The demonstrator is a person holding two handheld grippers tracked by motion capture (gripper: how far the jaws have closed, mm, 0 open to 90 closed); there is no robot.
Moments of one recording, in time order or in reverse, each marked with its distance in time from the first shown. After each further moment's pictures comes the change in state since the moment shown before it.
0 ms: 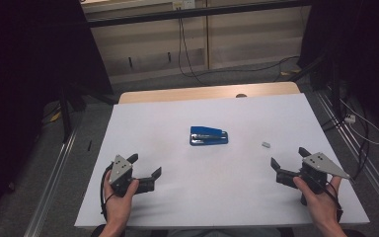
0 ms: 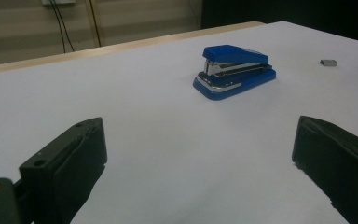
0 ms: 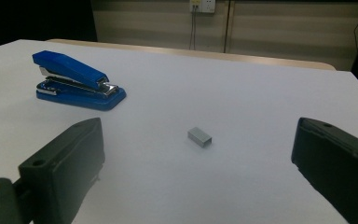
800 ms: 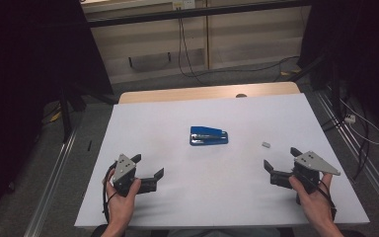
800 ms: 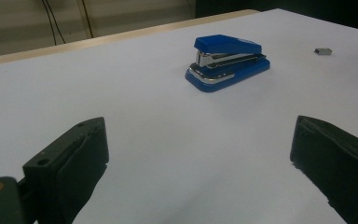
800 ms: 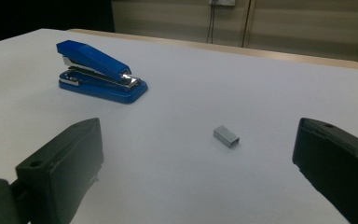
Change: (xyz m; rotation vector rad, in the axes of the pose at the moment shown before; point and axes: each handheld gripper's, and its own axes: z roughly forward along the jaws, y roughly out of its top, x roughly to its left) left arm -0.006 0.004 0.005 0.049 -0.019 0.030; right arm 0.011 0.001 0.009 0.032 0.070 -0.026
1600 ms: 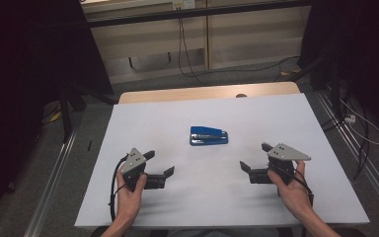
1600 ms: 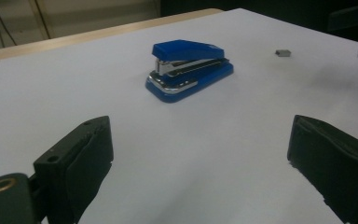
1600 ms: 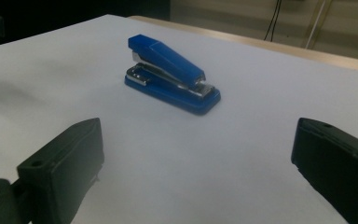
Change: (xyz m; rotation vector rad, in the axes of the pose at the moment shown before) left arm -0.007 0.012 0.024 0.015 -0.167 -0.008; right arm 0.036 0.018 0.039 0.055 0.221 -0.071
